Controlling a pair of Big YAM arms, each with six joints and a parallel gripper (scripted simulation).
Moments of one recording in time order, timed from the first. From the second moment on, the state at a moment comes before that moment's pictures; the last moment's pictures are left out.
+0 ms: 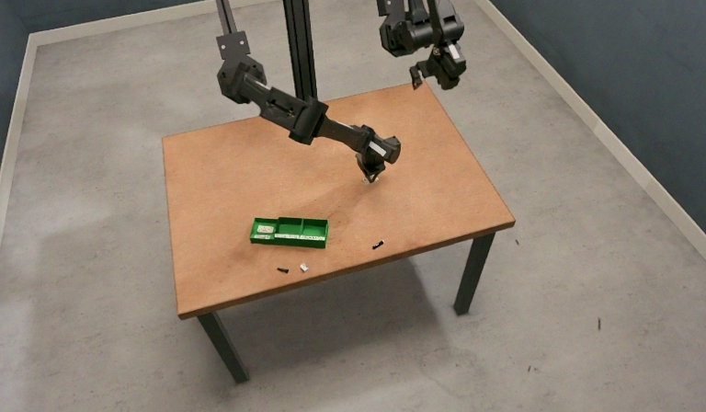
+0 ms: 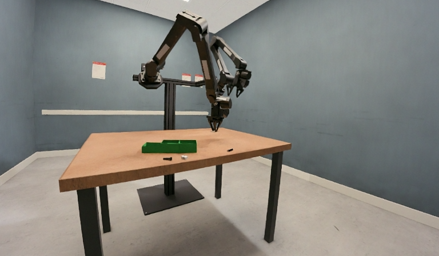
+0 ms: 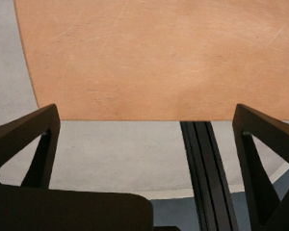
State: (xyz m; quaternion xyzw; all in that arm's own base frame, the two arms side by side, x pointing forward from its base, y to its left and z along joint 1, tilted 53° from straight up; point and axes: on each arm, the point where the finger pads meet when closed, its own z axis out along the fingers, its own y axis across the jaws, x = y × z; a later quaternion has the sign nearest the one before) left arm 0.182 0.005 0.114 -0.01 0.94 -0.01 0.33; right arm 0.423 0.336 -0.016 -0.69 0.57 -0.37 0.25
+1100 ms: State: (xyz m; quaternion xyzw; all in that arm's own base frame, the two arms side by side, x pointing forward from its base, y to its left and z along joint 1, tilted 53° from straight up) left arm 0.182 0.005 0.114 -0.01 0.94 -0.01 0.33; right arm 0.423 0.336 -0.015 -0.69 0.57 -0.37 0.25
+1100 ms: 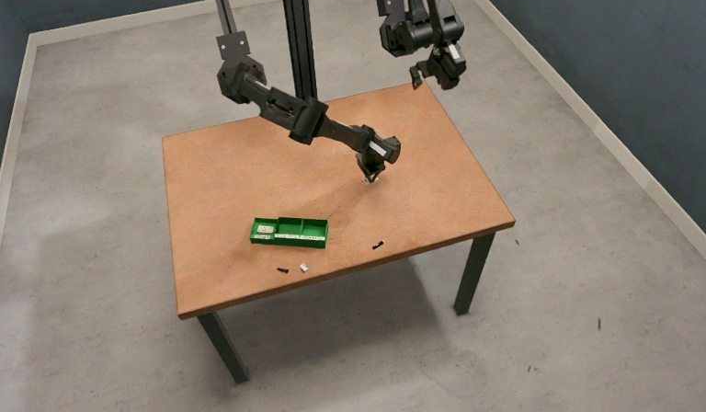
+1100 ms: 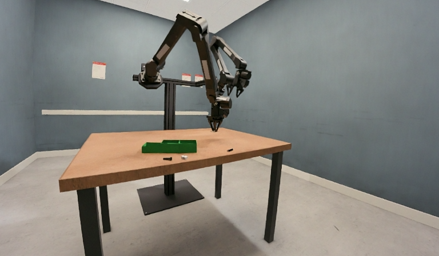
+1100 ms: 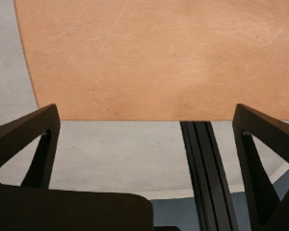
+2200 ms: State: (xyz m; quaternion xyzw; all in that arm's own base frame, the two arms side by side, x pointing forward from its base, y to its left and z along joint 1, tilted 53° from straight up) left arm 0.182 0.005 0.114 -0.01 0.94 -0.01 0.33; right arm 0.426 0.202 0.021 -0.69 0.57 -0.37 0.26
